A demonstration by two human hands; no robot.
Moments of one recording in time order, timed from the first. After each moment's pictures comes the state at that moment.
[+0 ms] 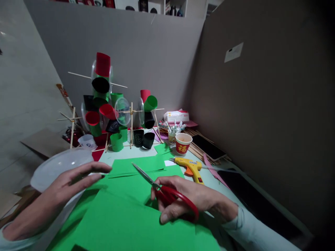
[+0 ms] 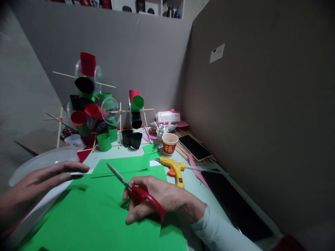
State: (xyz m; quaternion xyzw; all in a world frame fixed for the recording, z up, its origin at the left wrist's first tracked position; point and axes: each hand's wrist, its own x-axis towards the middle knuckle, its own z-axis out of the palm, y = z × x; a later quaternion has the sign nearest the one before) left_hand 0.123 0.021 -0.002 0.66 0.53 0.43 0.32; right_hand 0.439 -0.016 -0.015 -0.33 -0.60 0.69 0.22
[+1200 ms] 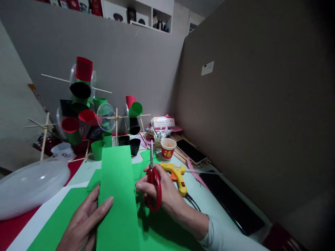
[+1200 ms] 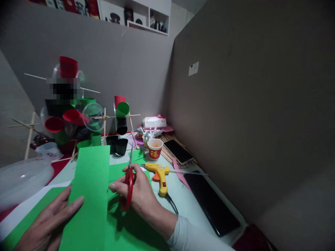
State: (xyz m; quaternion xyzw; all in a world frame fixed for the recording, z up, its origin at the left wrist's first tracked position) left_hand 0.200 -0.009 -0.079 0.30 0.53 0.53 0.59; right_hand 0.410 -0.008 -0.046 -0.39 -0.46 0.58 0.55
